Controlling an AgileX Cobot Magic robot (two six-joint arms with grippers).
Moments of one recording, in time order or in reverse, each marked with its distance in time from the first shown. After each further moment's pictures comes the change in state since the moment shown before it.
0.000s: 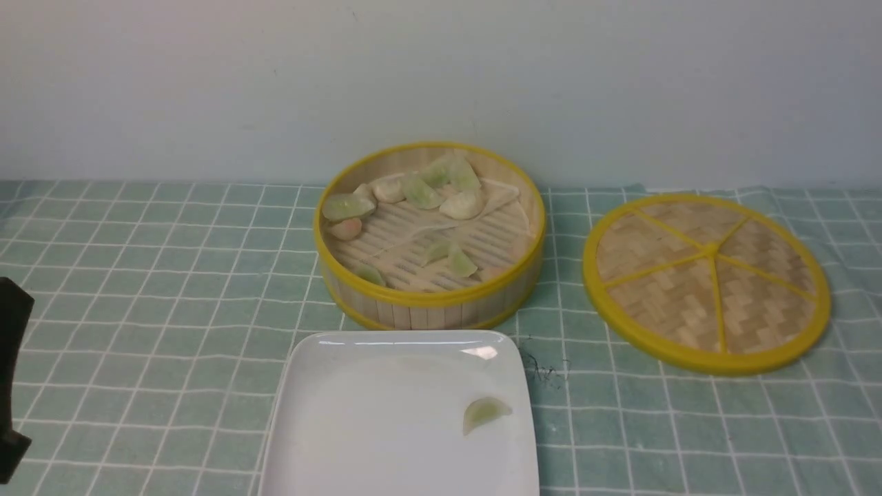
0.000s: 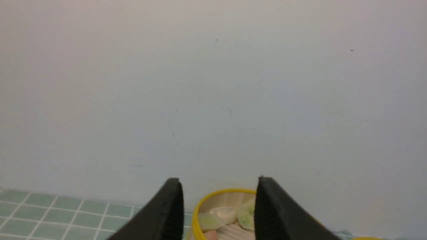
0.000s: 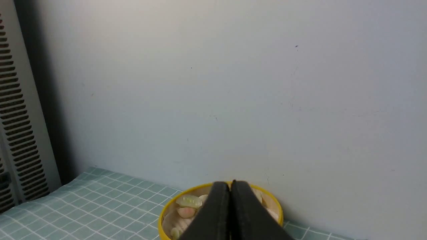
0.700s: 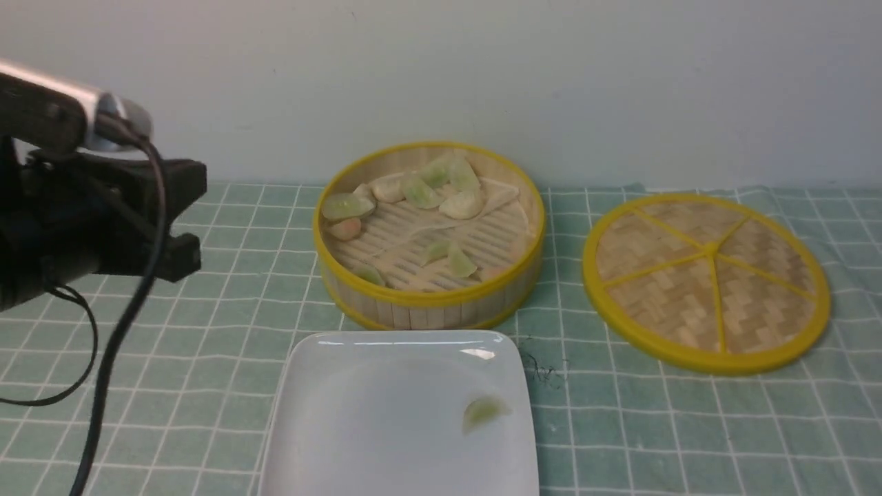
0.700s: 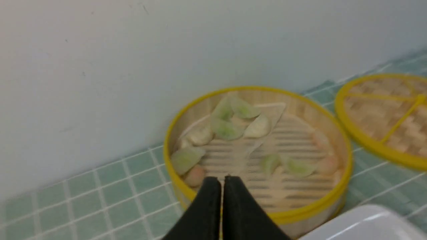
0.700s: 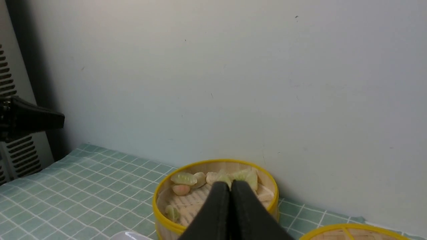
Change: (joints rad) right arm 0.000 0.046 0.000 -0.003 0.020 0.000; left arm 0.000 0.769 -0.504 0.860 -0.185 -0.304
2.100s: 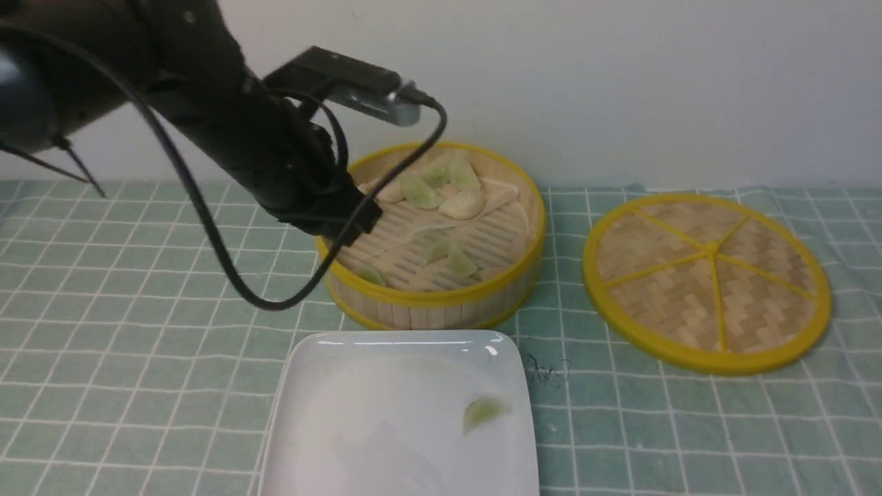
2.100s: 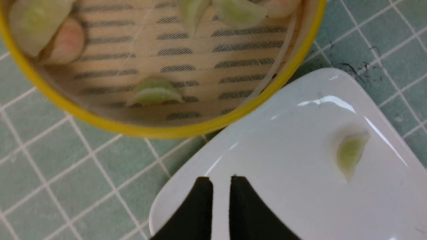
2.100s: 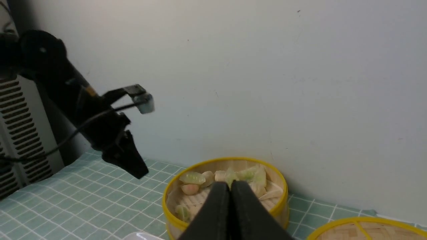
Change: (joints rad) right arm 0.000 0.000 0.000 0.027 0.004 0.026; left arm -0.322 0.725 -0.840 -2.019 1.394 1.944
